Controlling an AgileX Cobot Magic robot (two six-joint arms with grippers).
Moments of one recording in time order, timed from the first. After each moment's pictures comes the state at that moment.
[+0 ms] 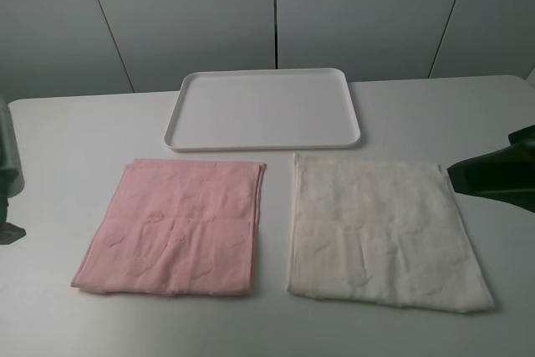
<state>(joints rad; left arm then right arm) -0.27 1.07 -0.64 0.02 0.87 0.84 -0.01 0.79 -0.57 0.64 0.98 -0.75</state>
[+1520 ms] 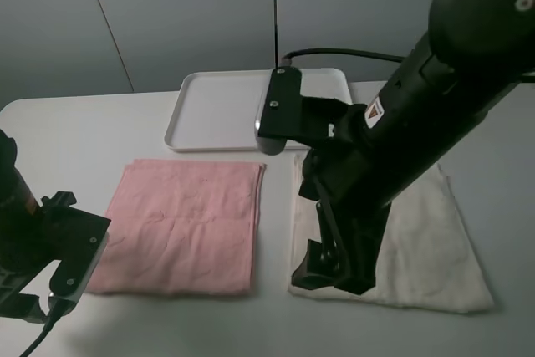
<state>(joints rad) -0.32 1.60 -0.55 0.15 0.67 1.14 0.85 1.47 -0.88 0.33 0.81 -0.77</state>
